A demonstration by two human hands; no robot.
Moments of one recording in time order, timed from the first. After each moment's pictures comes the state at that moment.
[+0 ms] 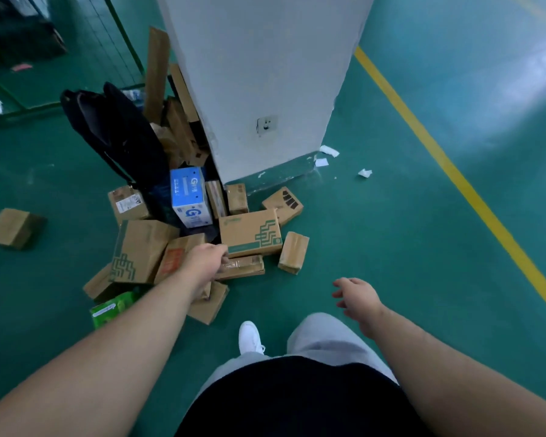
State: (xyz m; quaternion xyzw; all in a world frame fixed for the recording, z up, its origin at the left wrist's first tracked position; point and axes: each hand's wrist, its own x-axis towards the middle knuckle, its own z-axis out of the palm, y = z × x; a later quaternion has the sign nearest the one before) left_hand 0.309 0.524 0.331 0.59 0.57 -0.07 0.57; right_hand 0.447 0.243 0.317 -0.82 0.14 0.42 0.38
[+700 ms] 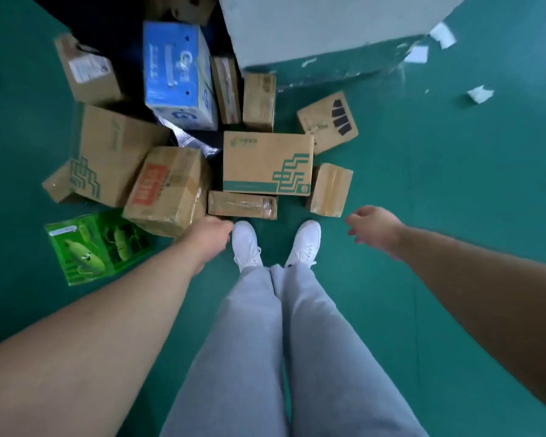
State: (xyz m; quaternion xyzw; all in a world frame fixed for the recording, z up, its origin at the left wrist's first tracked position) left_hand 0.419 0.624 0.058 0.47 0.67 -0.23 0.52; right_hand 0.681 0.456 0.073 -0.82 -0.05 0.57 0.05
